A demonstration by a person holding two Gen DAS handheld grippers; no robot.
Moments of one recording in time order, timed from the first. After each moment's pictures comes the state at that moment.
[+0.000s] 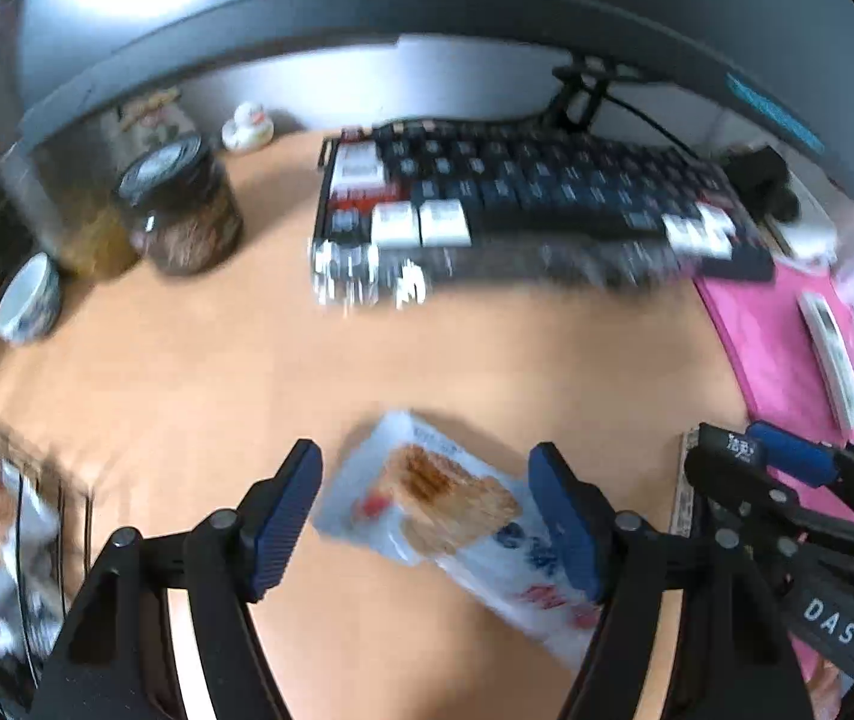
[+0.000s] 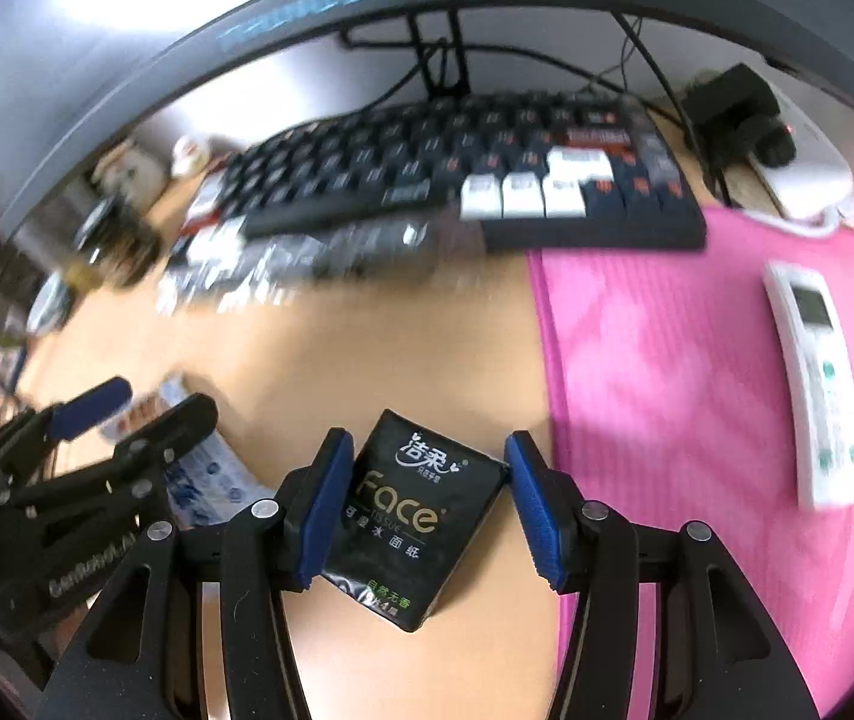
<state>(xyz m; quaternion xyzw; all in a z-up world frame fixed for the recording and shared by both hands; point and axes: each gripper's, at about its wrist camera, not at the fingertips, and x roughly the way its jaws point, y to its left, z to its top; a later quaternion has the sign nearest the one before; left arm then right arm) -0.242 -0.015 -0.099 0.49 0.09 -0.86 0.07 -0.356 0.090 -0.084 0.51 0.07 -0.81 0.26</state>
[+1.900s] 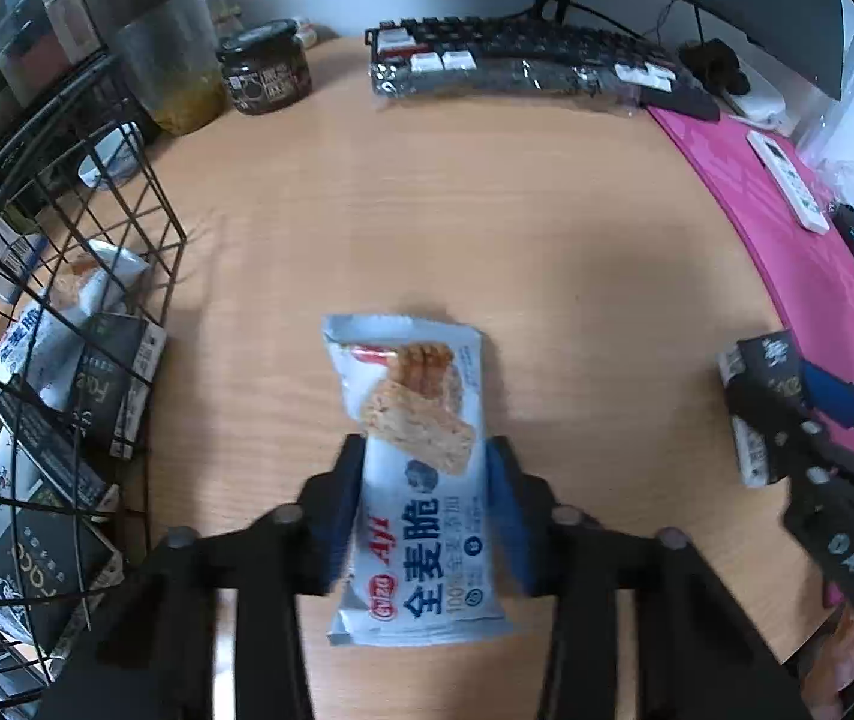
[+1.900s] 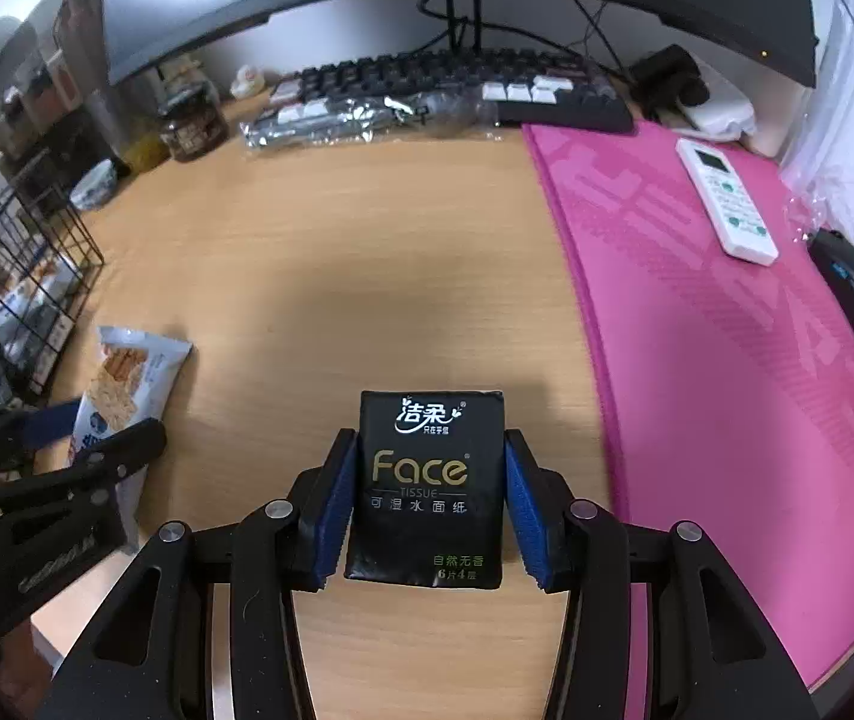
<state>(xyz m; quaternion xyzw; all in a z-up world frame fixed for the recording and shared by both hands) -0.125 -0.014 -0.101 0.55 0.06 -0.83 0.07 -0.227 0.128 -0.075 0.50 0.09 -0.83 0.22</state>
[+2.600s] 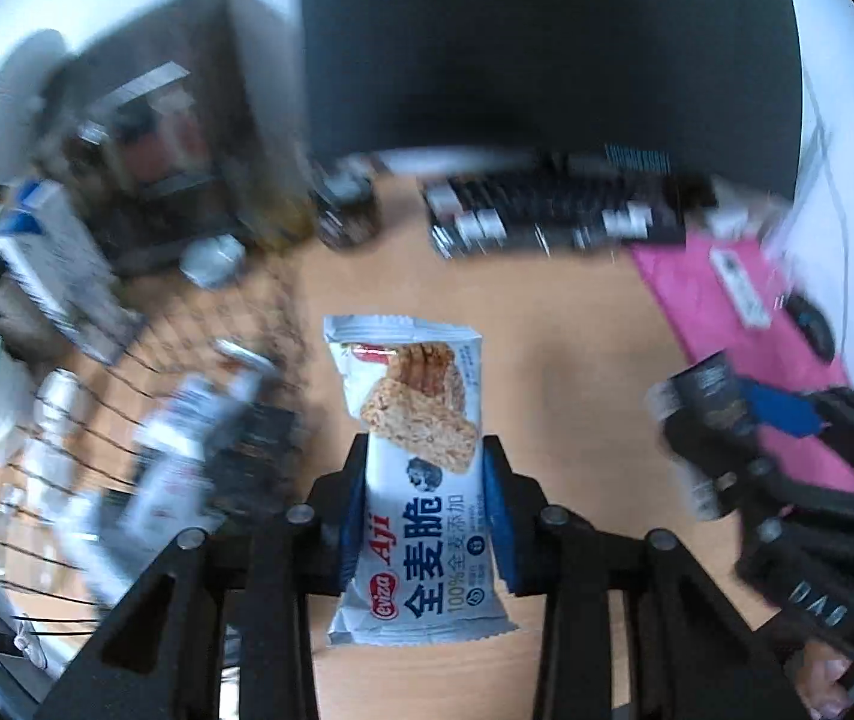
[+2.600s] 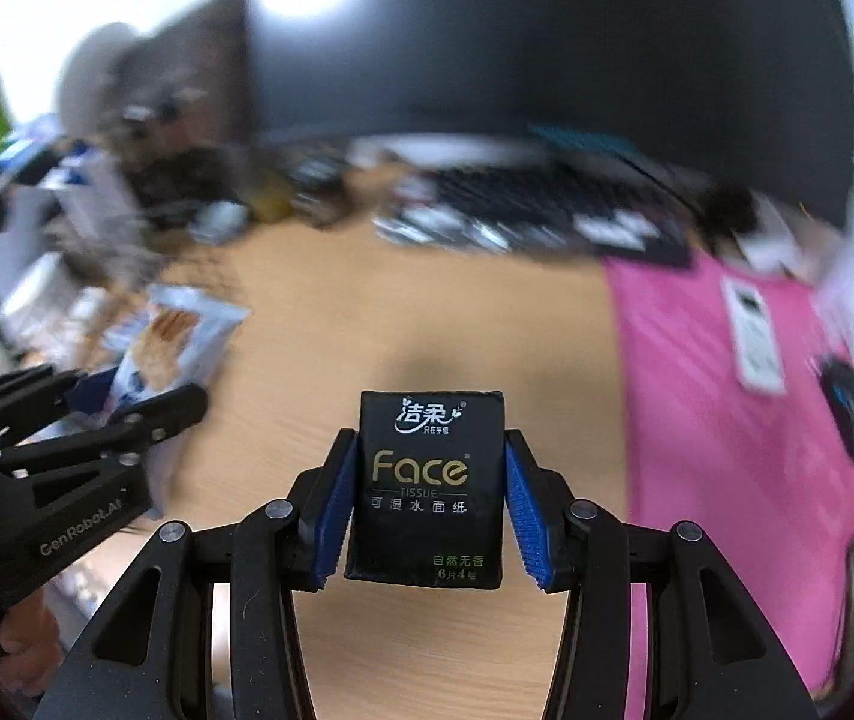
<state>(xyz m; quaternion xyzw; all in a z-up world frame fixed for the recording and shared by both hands) -0.071 -0.051 0.021 0.45 0.06 -0.89 0.09 -0.182 0.078 0.034 0.42 0.10 -0.82 0.37</state>
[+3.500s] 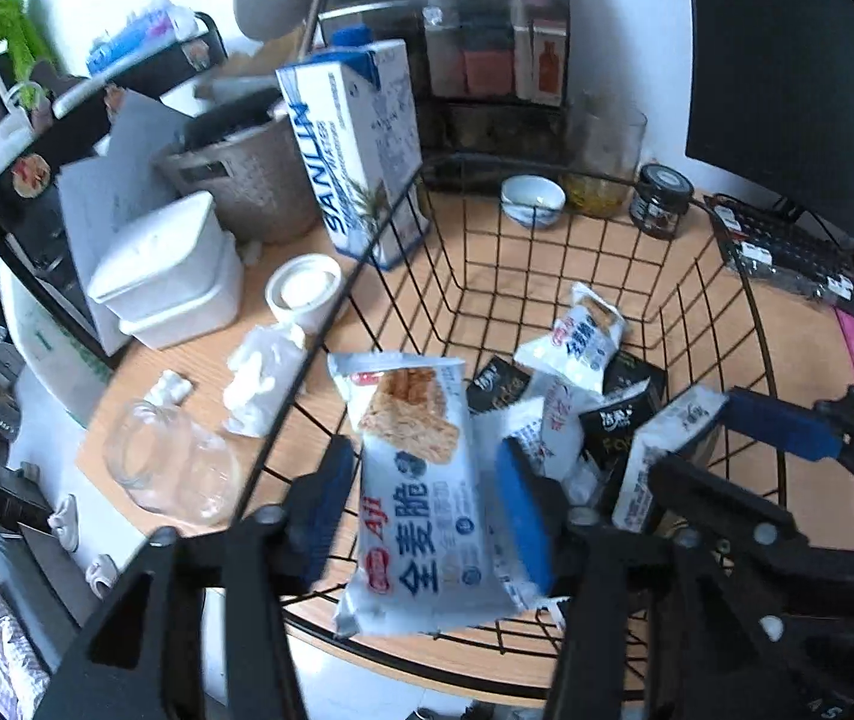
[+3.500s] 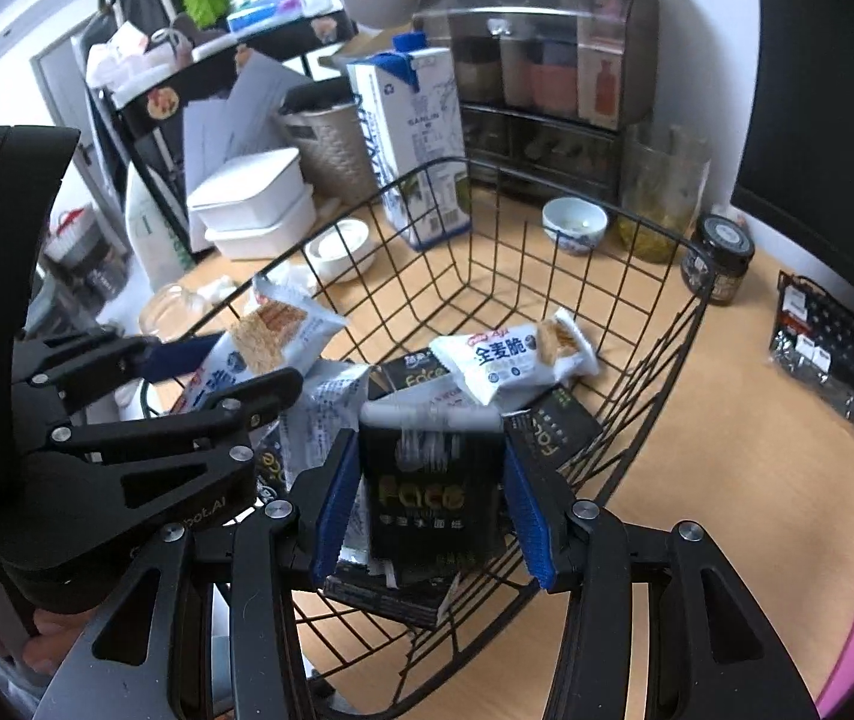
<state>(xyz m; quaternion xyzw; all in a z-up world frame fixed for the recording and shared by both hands) 0.011 -0.218 -0.001 0.46 0.11 -0.84 0.26 -0.085 -0.119 0.018 0.40 0.18 -0.72 0.53</state>
